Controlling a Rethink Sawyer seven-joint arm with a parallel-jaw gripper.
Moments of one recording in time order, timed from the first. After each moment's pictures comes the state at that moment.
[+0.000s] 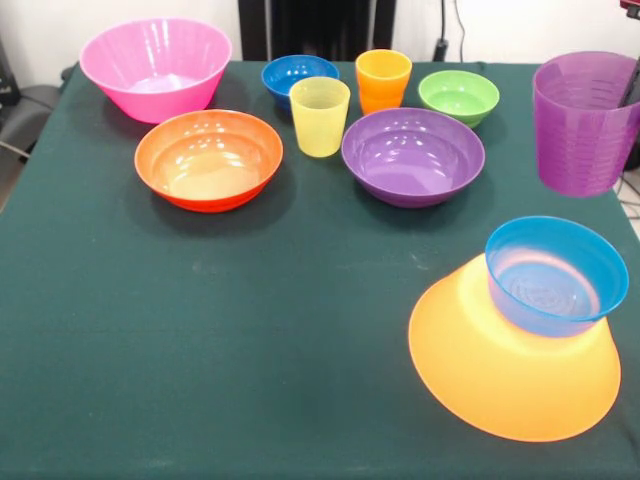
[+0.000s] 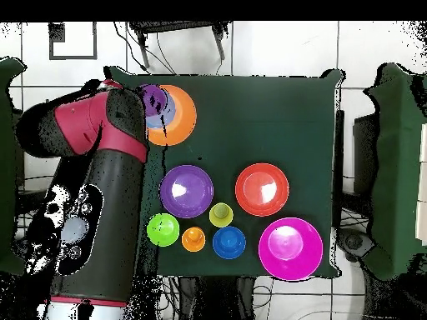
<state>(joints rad) 0.34 -0.47 -0.43 1.04 -0.04 0.62 2.56</state>
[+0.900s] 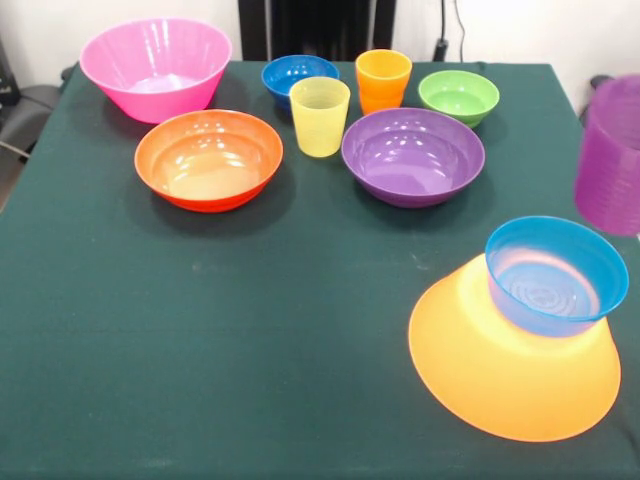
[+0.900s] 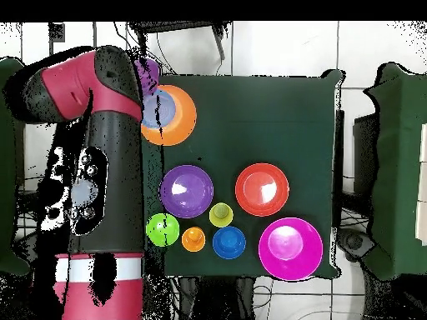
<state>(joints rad) 0.27 -0.38 -0.32 0.75 -0.11 0.82 2.30</state>
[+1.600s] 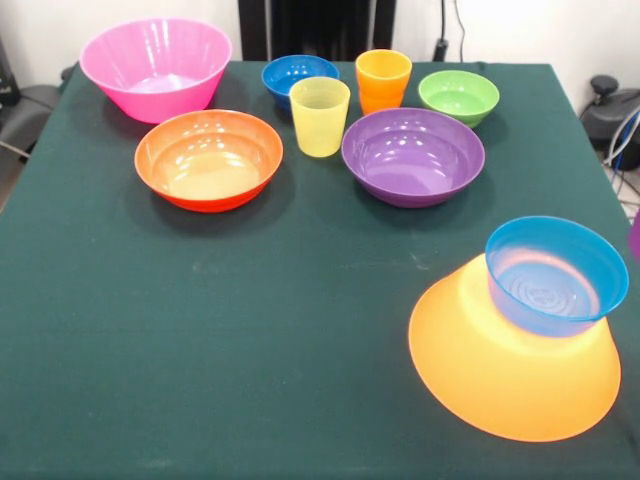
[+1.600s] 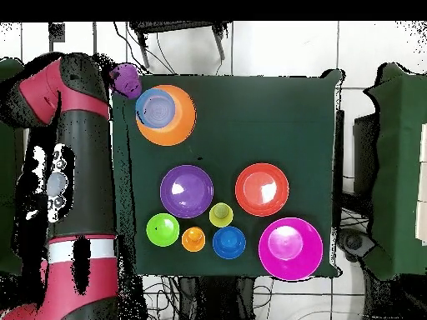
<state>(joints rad) 0.34 -0.24 -0.36 0.64 -0.11 0.84 2.30</state>
